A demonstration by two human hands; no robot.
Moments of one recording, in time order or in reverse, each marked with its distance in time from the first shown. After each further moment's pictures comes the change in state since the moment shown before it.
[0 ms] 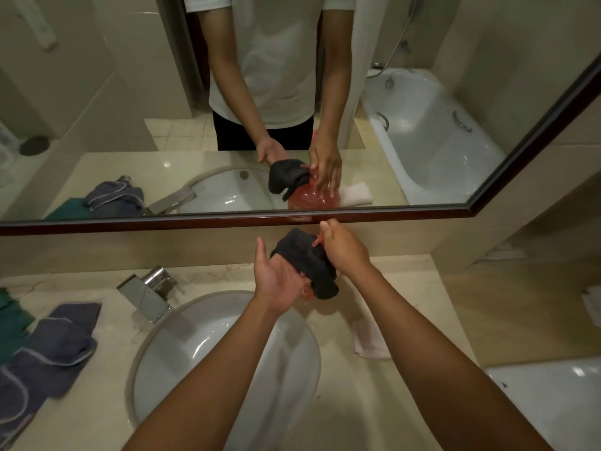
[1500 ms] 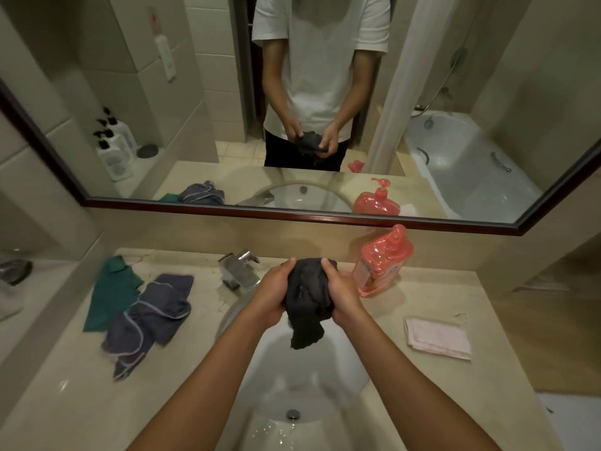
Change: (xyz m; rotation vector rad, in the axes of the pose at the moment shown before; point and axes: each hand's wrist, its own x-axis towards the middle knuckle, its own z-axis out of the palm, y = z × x) left_hand -0.171 0.096 -0.071 0.596 0.312 0.089; right_hand -0.173 -0.137 0.098 1.038 -0.108 0.377
